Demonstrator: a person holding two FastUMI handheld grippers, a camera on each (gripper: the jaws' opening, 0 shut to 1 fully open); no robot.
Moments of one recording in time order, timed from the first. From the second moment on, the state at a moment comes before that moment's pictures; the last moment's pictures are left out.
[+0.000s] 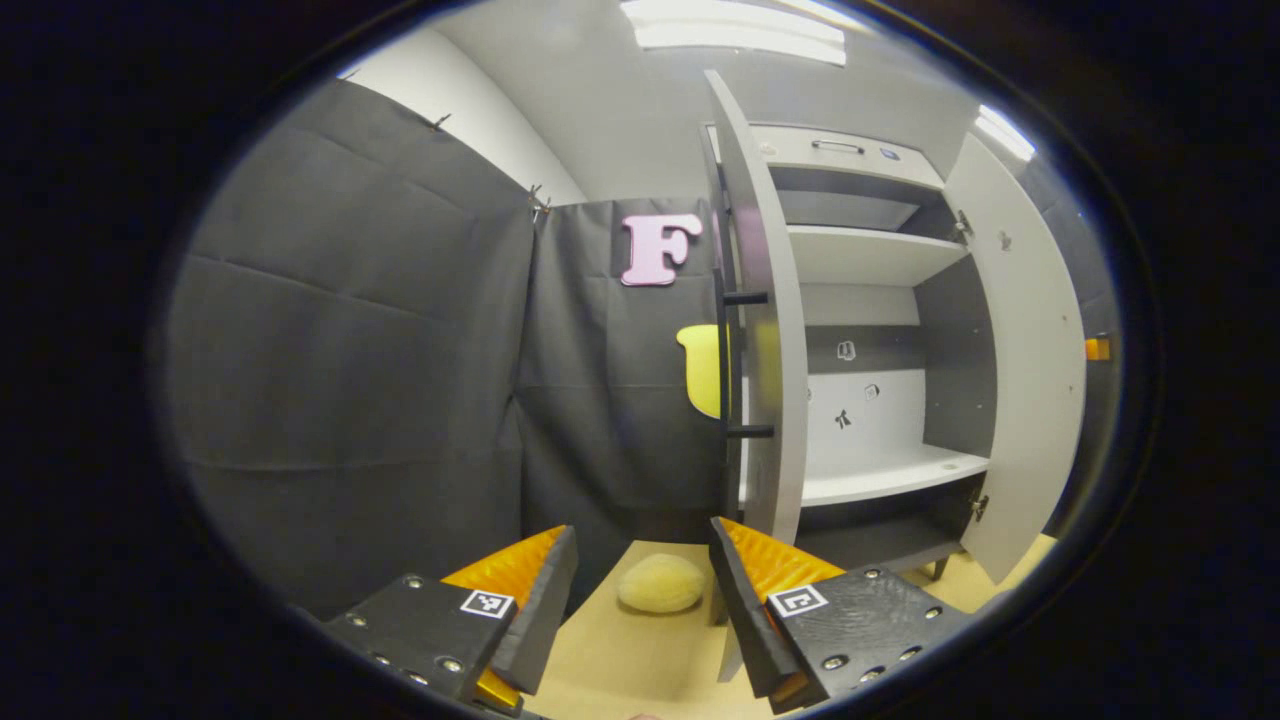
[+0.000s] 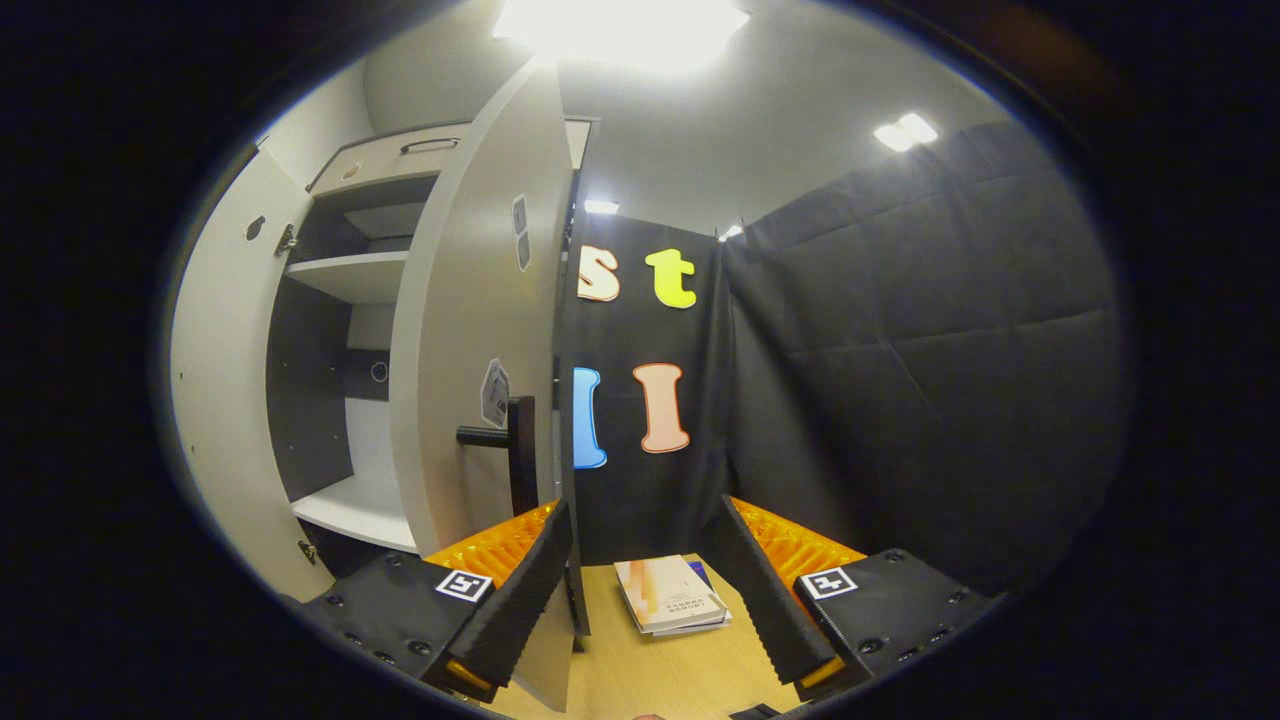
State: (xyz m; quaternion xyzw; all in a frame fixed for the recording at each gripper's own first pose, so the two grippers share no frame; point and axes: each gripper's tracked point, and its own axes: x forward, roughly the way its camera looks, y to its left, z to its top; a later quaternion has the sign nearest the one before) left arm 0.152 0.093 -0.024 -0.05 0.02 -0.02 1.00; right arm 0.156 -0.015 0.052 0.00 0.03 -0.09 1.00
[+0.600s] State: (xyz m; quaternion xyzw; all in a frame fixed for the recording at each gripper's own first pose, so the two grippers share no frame) left arm 0.157 0.118 -0.024 -0.05 0.01 -0.01 1.00; right arm 0.168 0.051 0.051 0.00 0.02 -0.04 1.00
